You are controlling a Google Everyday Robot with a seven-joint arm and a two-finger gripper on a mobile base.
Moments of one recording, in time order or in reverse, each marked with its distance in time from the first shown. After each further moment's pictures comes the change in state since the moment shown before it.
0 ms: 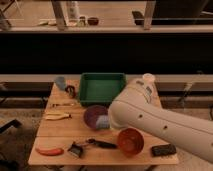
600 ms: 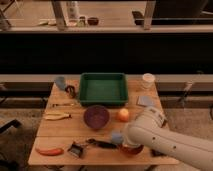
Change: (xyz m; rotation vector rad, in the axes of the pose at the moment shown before) arm 0.087 0.074 0.091 -0.043 0.005 0.127
